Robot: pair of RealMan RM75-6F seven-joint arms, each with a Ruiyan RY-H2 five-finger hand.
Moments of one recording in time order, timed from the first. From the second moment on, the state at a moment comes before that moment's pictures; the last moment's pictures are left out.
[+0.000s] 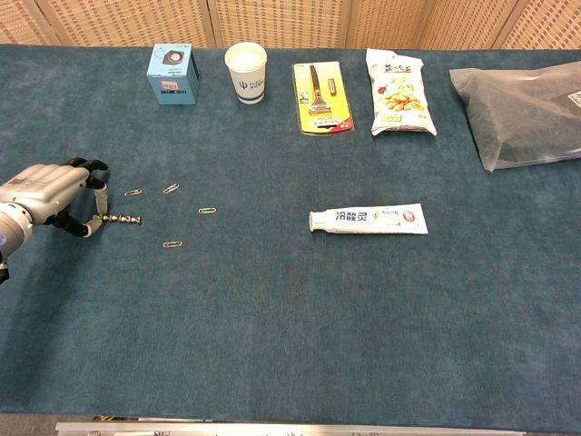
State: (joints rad) left arm -0.51 -1.47 -0.02 -1.52 0.87 1.03 0.57; right arm -0.04 -1.00 0.10 -1.63 -1.52 1.63 0.15
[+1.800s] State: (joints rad) left arm -0.51 -1.39 0.01 -1.76 1.00 1.19 0.70; right arm -0.05 -0.99 0.09 -1.63 -1.54 1.66 0.16
